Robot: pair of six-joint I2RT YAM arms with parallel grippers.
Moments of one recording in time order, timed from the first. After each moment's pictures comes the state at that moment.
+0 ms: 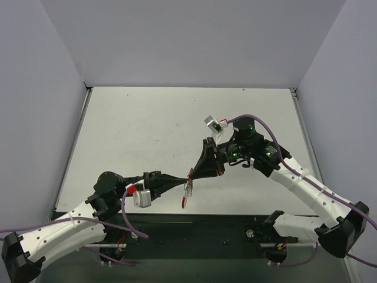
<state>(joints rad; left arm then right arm) -0.92 0.63 0.43 0.54 0.64 0.33 0.72 1.14 1.07 -0.30 -1.07 0.24</state>
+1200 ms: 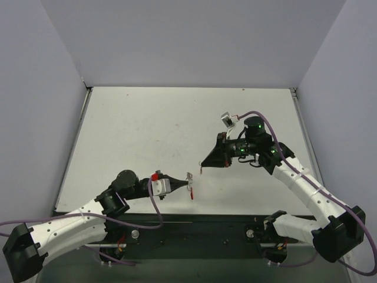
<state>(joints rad) -0.92 0.71 0.34 0.38 0.47 0.24 0.50 1.13 0.94 -0.32 -0.96 0.24</state>
